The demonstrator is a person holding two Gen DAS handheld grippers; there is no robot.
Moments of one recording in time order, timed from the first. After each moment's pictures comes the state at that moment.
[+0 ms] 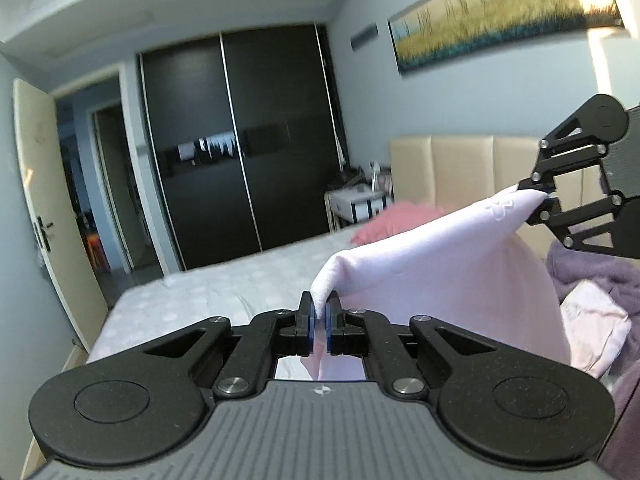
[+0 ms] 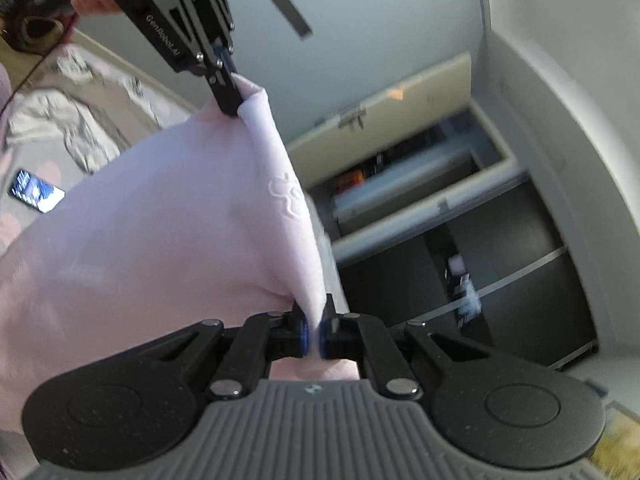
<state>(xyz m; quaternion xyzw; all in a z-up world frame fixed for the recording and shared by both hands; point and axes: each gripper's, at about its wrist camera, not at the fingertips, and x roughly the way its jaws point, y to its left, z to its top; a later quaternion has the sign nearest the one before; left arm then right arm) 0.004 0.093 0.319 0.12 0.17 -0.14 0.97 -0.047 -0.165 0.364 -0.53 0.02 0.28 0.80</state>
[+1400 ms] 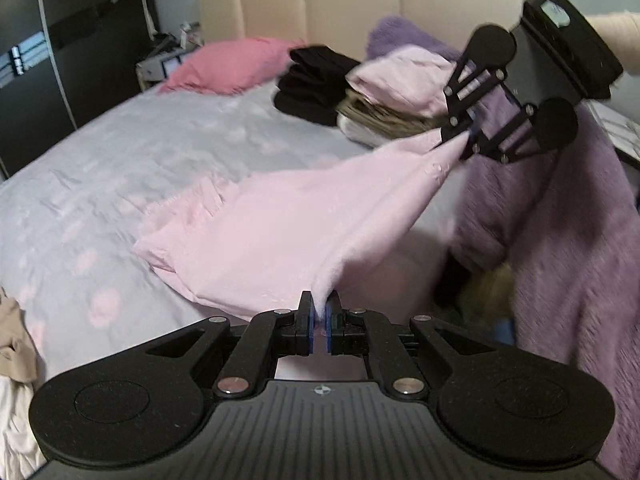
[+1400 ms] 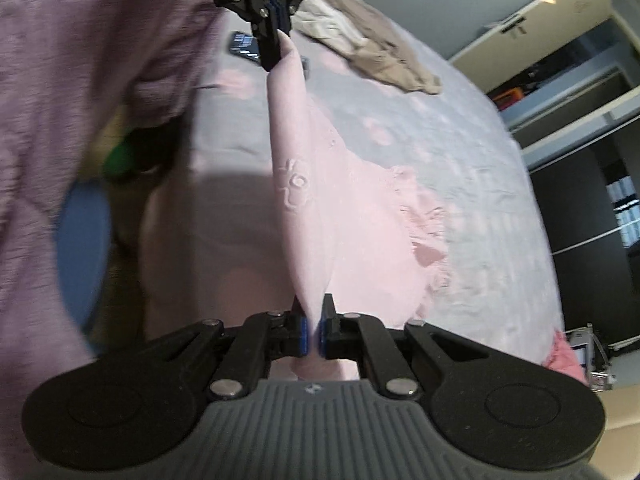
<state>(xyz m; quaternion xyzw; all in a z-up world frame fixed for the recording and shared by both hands) -0.107 0.069 0.044 0.20 0.34 -0.38 0.83 -0.157 -0.221 0.074 -0.53 0.24 0.42 0.70</state>
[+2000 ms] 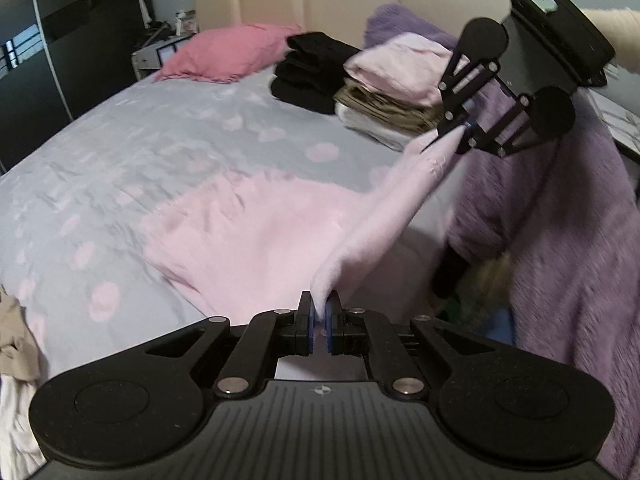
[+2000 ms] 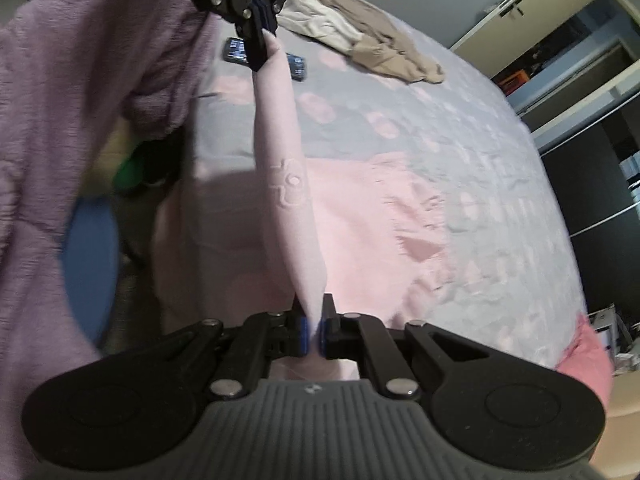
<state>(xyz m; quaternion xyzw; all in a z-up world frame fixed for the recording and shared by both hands) -0.078 0.068 0.049 0.21 0.35 -0.37 0.83 -0.126 -0.214 0.081 -0.51 0.26 0.42 0.71</state>
